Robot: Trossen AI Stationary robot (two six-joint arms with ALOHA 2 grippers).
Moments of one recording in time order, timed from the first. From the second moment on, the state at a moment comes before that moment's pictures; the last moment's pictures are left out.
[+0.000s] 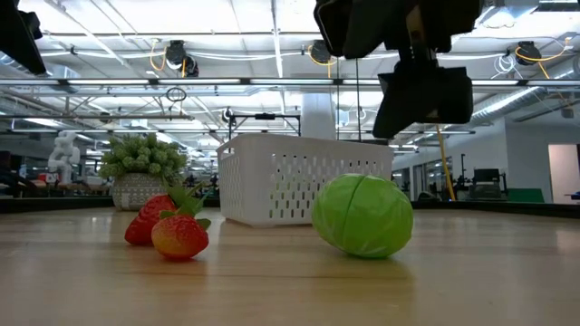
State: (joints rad) left arm -0.84 0.98 0.91 -1.26 -0.53 -1.28; right arm 0.41 1.82 1.21 -0.30 -0.16 1.12
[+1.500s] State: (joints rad) left arm -0.84 0.99 0.91 -1.10 -0.50 -1.15; right arm 0.44 1.94 1.39 -0.27 -0.29 1.17
